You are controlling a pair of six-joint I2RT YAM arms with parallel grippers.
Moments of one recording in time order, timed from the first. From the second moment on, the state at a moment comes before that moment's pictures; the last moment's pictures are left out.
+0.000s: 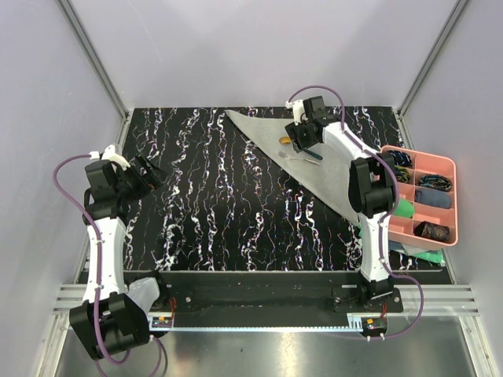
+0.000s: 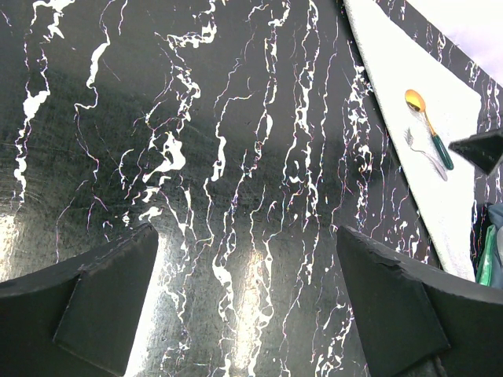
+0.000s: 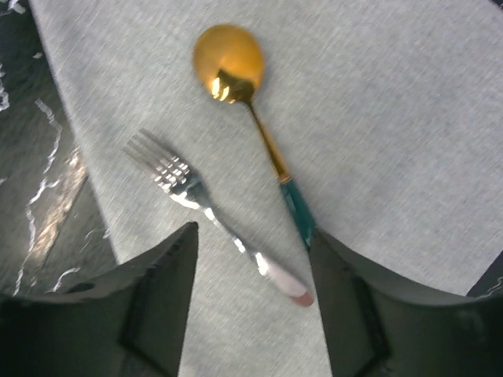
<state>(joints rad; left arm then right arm) 0.31 0.96 0.81 -0.42 0.42 -0.39 0.29 2.22 1.87 -0.54 -0.07 -0.25</state>
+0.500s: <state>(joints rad) 0.31 0.97 0.81 -0.42 0.42 -0.39 0.24 2.40 2.00 -0.56 -0.18 -0.26</state>
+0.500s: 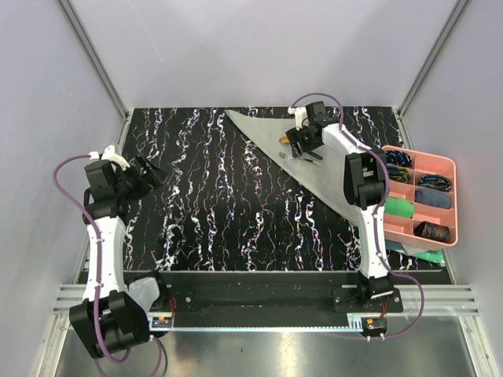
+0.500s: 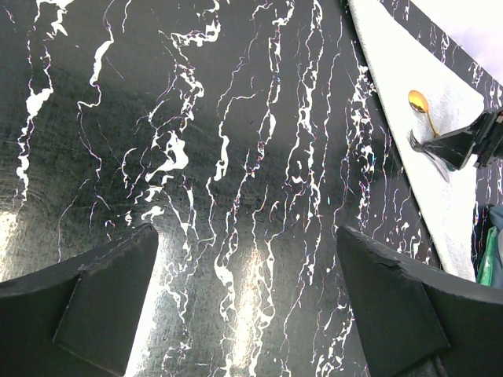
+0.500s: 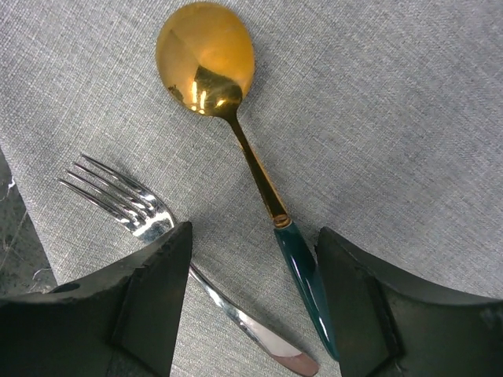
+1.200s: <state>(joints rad) 0.32 0.97 0.79 -0.41 0.44 -0.39 0.24 2.35 1.90 -0.54 -0.24 -0.22</state>
